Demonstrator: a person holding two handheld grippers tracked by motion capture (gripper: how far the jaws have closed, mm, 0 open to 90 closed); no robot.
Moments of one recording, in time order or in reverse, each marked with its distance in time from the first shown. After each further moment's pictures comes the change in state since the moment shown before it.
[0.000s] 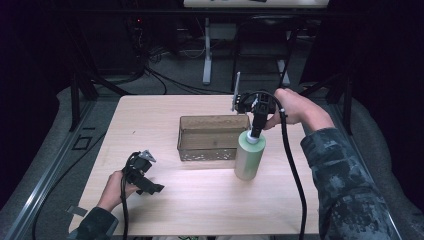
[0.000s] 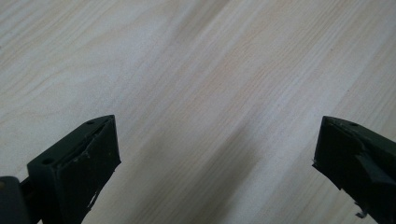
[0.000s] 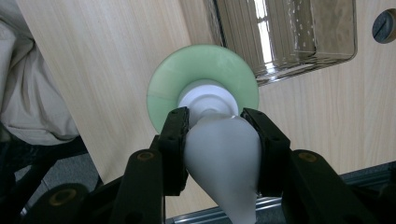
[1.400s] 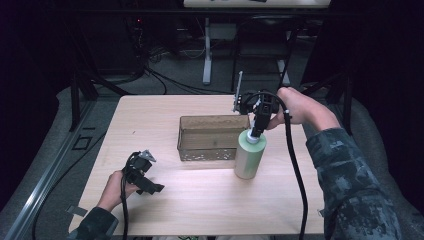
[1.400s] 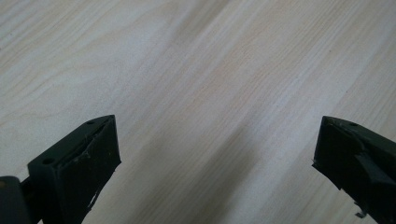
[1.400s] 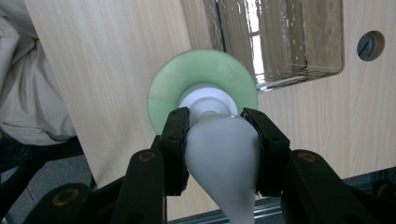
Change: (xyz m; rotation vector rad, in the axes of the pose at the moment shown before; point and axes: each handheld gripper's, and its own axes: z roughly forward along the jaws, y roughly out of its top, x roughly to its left) left arm 0.000 0.000 0.000 -0.004 -0.001 0.000; right arm 0.011 -0.005 -0.012 -0.043 -0.034 -0.057
